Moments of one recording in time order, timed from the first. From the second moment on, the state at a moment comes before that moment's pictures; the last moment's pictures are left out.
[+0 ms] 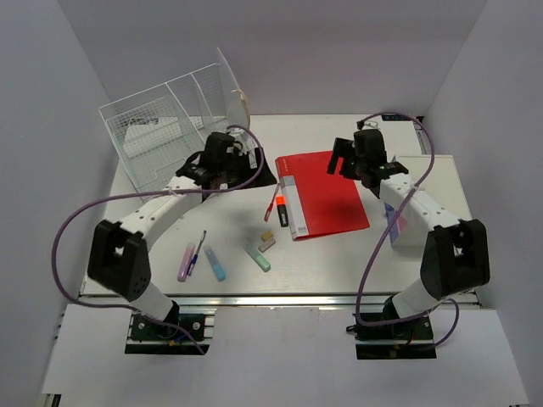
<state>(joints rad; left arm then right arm) -0.47 1.51 1.22 -0.31 0.28 -0.50 0.36 1.51 1.17 -0.23 0.12 0.37</state>
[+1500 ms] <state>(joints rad) -0.60 2.28 1.78 -0.34 0.14 -0.70 0.21 2.08 1.50 -0.43 0.08 0.31</state>
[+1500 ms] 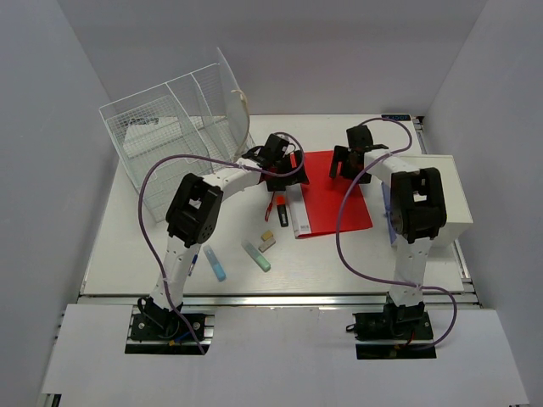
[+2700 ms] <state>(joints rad) -0.63 2.25 1.68 -0.17 0.16 -0.74 0.13 2.29 1.90 -0.58 0.11 0.17</state>
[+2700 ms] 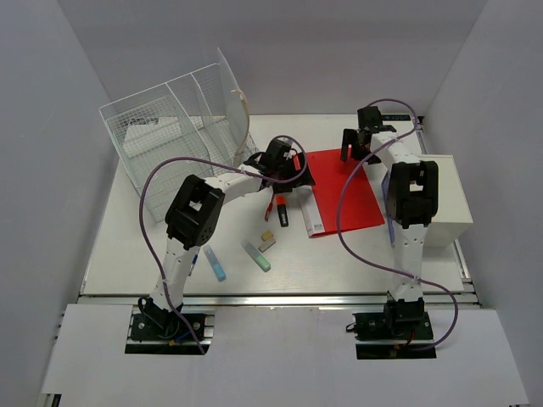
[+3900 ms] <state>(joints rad) -0.58 2.21 1.45 0.18 0.43 -0.87 0.07 2.18 1.68 -0.54 -0.19 0.24</state>
